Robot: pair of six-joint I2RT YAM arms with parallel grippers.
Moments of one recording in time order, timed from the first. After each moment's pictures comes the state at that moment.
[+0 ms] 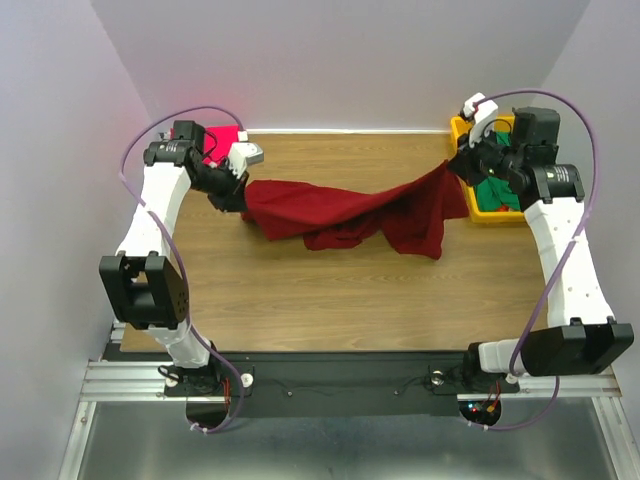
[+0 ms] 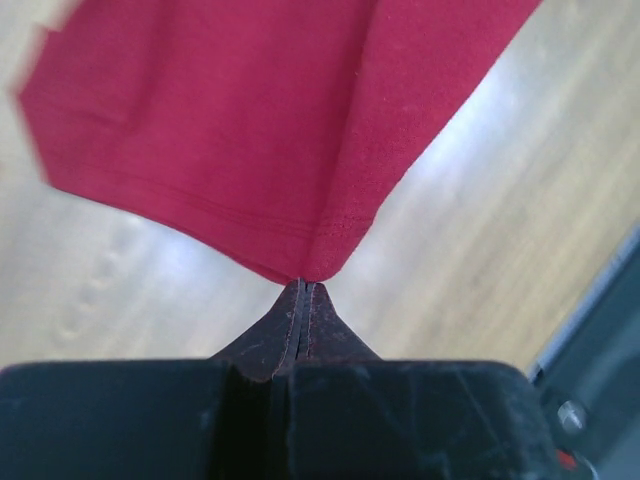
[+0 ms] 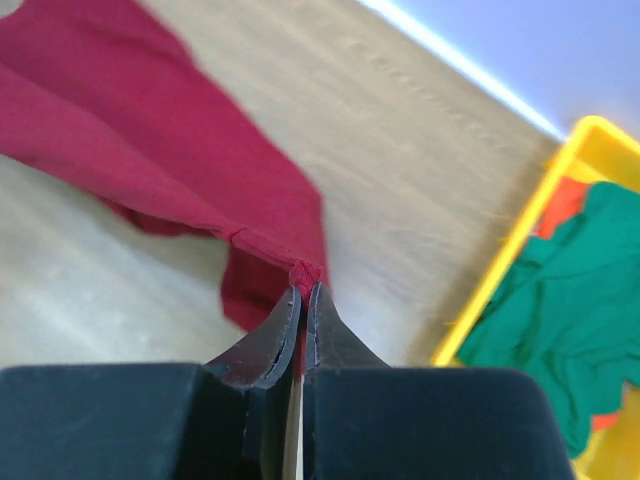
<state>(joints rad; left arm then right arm) -0.03 1.66 1.65 -1.17 0.65 0.77 0.01 1.35 1.58 -0.74 -0.49 -0.40</state>
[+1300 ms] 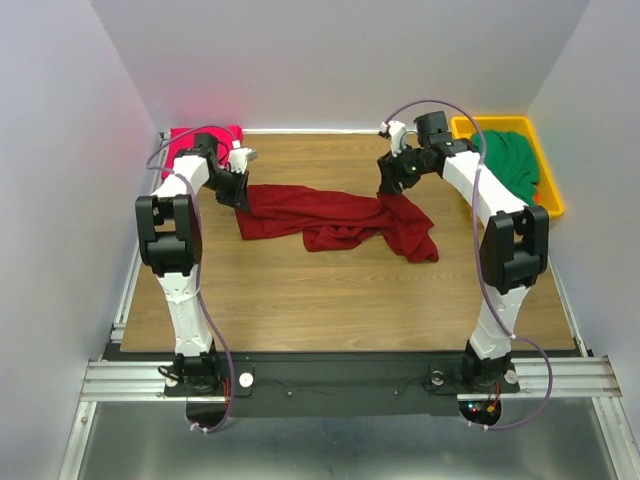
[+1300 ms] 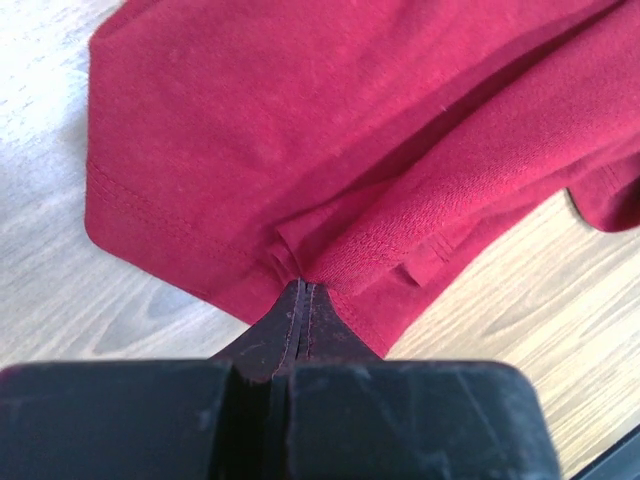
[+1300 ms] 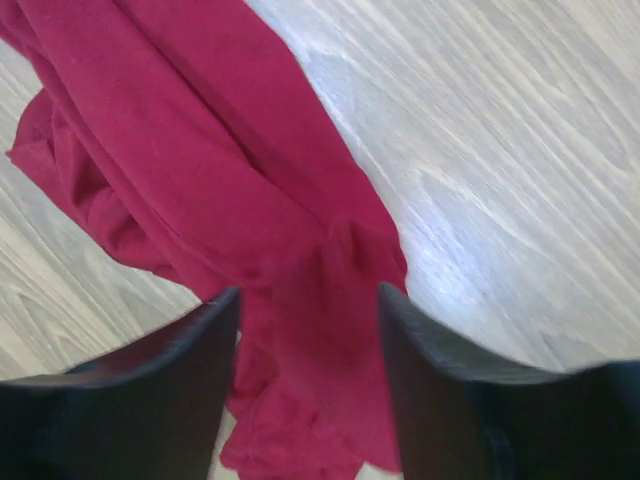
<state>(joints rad) 0.02 2.13 1.72 -0.84 0.52 0.38 0.23 1.96 1.73 -0.69 -0.48 -0.41</state>
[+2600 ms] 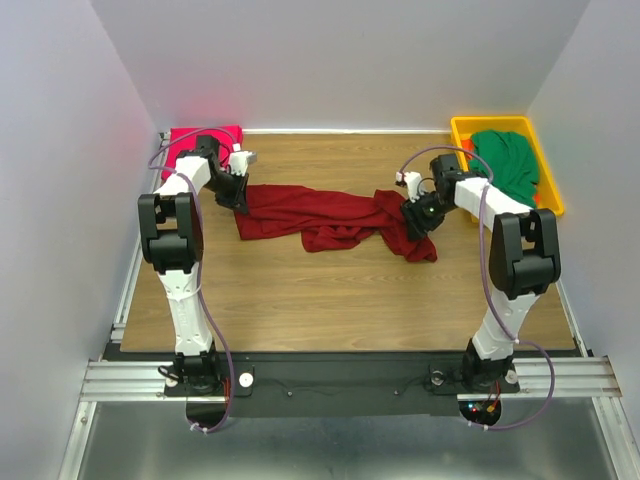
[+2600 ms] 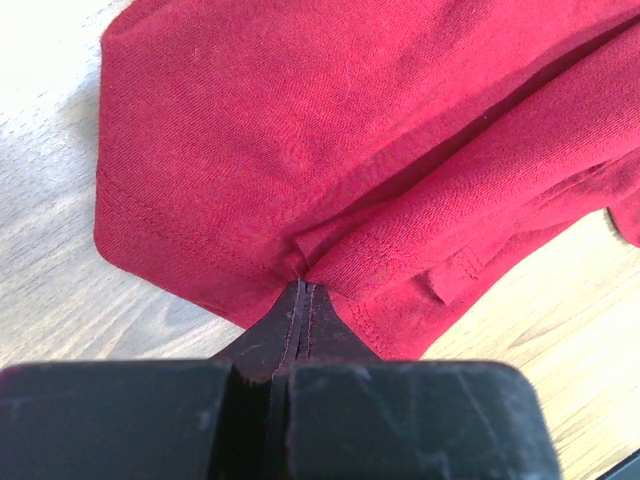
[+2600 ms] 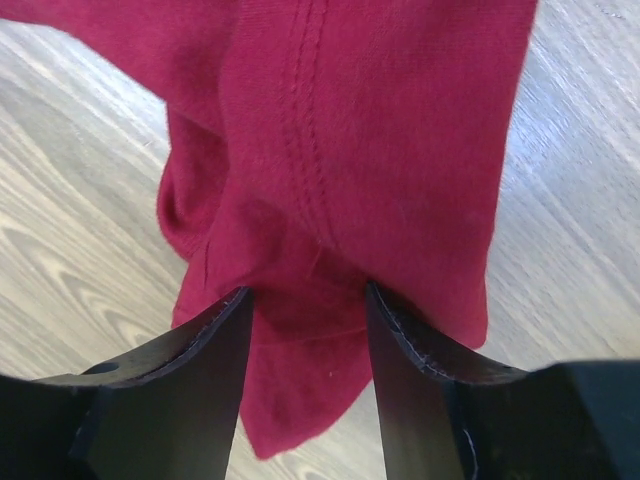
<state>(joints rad) 0.02 2.17 1.74 -0.84 0.48 0.38 0.13 1.88 1.35 -0.74 -0.42 -0.54</state>
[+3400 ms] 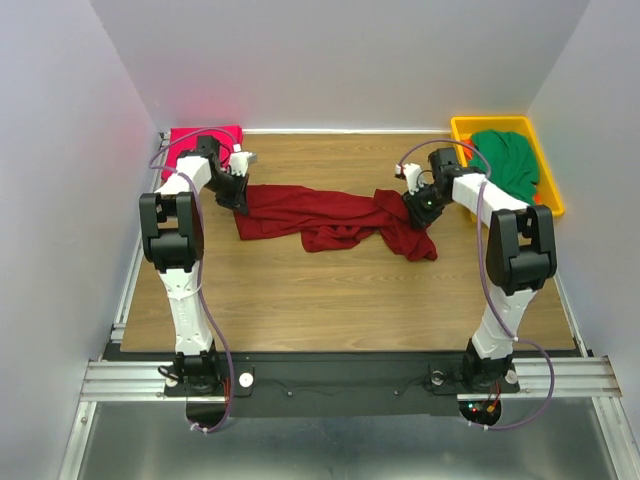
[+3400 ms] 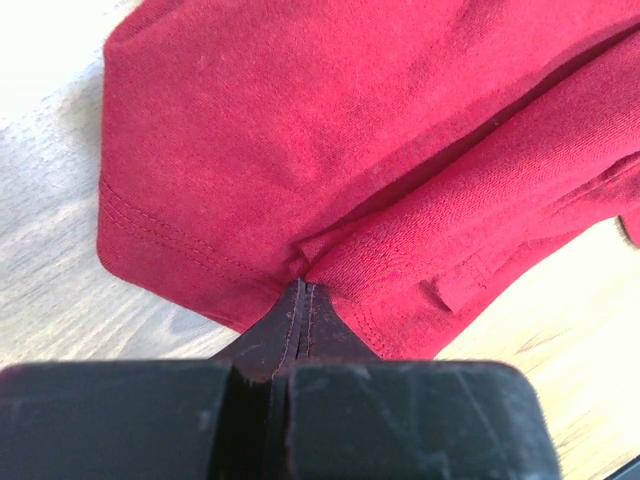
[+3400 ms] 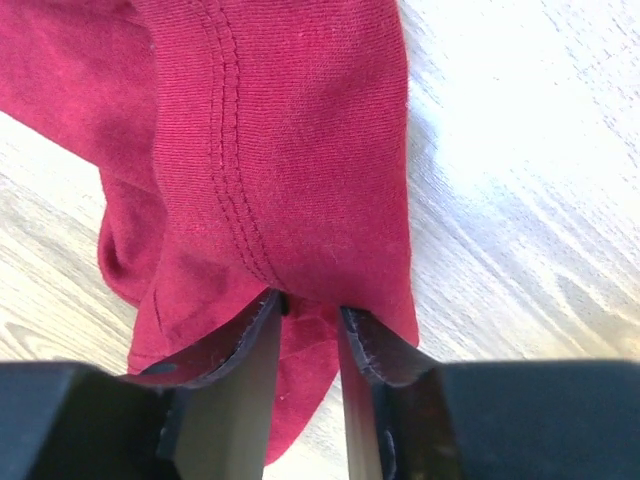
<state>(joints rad) 0.02 2.19 1.75 -0.84 0.47 0.38 0.13 1.92 1.41 -0.68 -0.35 -0.53</state>
